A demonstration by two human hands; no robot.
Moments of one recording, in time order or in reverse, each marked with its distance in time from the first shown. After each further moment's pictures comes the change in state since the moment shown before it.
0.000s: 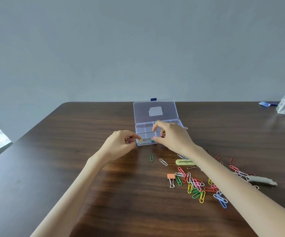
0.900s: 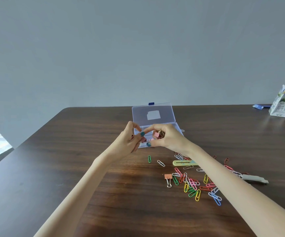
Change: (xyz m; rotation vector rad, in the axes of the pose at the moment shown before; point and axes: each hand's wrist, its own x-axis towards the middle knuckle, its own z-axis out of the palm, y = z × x) left_hand -0.008 0.040 -0.001 -0.351 -0.056 0.058; right_hand -0.011 -0.019 -0.023 0.677 -0.207 0.026
